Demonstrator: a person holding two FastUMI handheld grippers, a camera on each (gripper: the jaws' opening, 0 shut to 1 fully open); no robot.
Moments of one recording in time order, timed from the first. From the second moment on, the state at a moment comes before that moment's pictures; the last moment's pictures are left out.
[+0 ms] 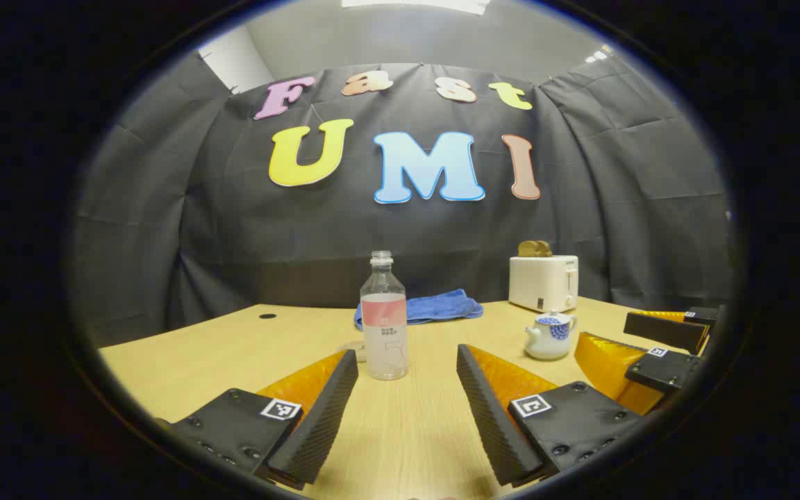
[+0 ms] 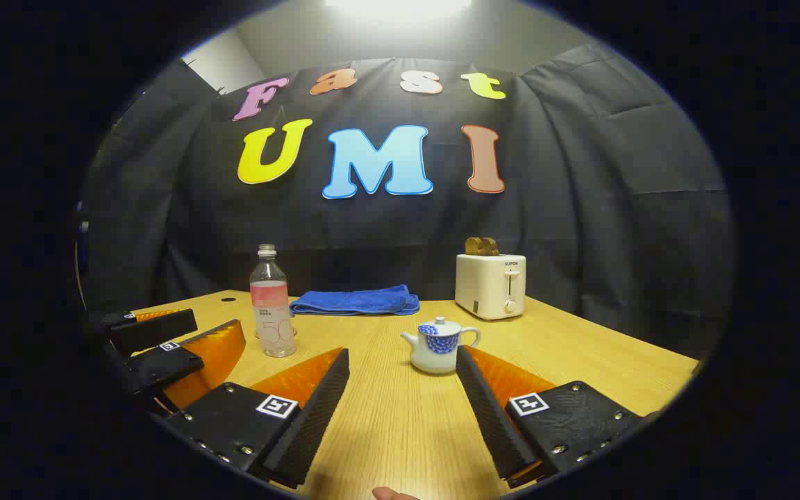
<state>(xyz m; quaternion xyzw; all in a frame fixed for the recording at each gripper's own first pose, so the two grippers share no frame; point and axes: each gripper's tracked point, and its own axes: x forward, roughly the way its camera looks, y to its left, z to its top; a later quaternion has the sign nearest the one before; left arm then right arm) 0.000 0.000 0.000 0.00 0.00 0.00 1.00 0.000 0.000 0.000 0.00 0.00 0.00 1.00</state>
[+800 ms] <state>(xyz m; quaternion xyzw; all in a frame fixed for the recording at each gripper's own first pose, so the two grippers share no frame) -0.002 0.002 0.002 0.00 0.00 0.01 1.00 0.004 -0.009 -0.002 0.00 0.00 -0.02 1.00</state>
